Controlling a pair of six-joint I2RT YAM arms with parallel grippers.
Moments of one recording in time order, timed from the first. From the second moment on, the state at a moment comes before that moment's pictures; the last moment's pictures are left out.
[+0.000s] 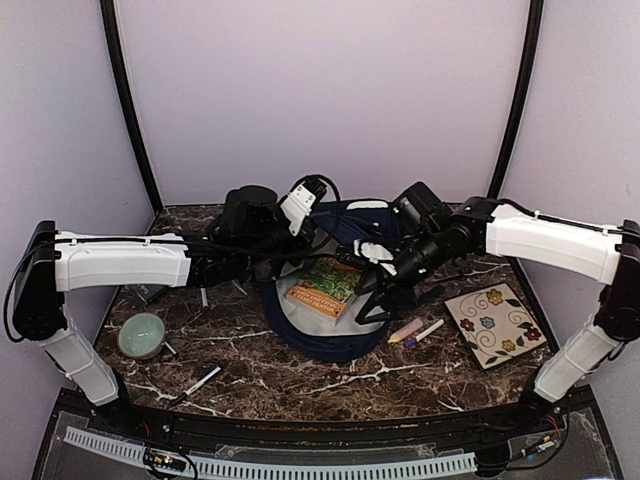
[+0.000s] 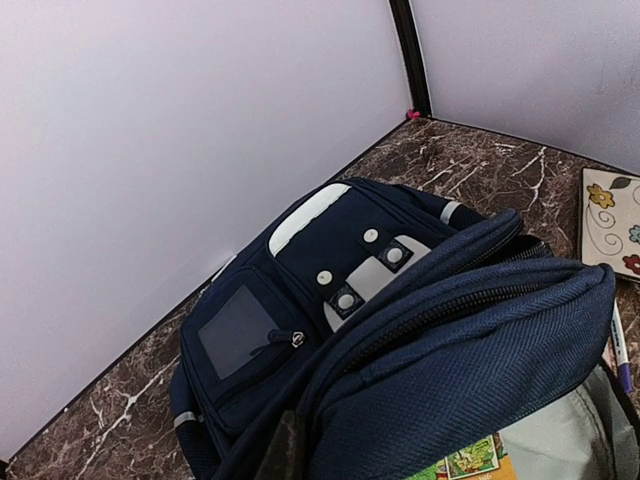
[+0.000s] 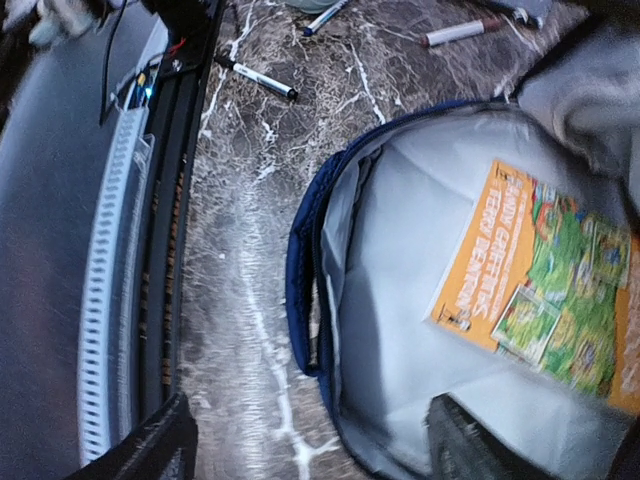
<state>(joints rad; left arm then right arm) -0.92 1.61 1.16 0.15 -0.32 0.22 0.80 1.52 1.26 -0.78 -0.62 -0.51</state>
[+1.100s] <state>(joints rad) -0.88 1.61 1.16 0.13 -0.17 0.11 0.96 1.86 1.20 -0.30 0.04 -0.54</state>
